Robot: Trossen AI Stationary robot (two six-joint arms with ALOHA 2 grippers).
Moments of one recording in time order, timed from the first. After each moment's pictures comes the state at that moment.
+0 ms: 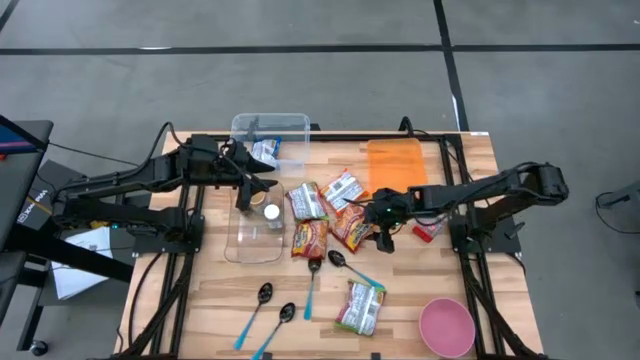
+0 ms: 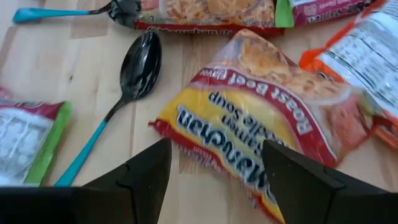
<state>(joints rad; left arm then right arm) 0.23 0.90 0.91 -0.35 0.03 -0.19 -0.04 1.39 0.66 -0.17 -0.13 0.04</state>
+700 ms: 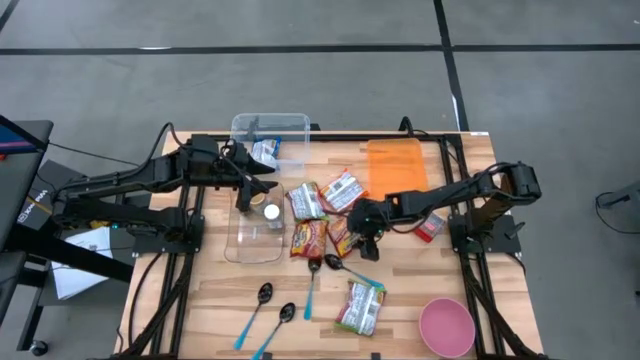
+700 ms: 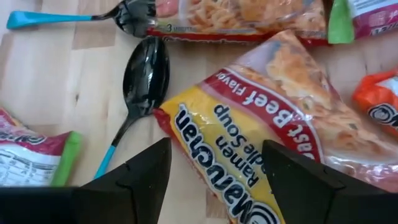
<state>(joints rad) 0.22 0.90 0.91 -0.35 0.03 -0.20 0.03 1.61 0.85 -0.22 -0.13 0.11</state>
